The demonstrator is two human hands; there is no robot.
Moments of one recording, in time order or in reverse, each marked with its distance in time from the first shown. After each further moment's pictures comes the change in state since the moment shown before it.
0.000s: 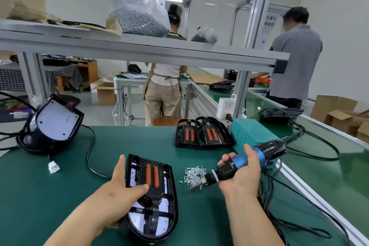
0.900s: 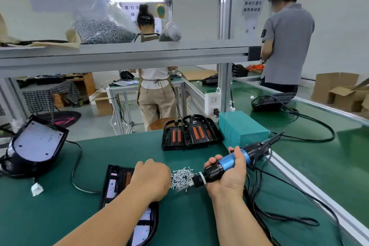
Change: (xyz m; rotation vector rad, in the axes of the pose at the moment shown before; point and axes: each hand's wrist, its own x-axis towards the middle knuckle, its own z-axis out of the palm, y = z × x) left_hand 0.074 0.070 0.091 1.232 0.072 0.394; right_hand 0.021 -0.004 -0.023 0.172 0.025 0.064
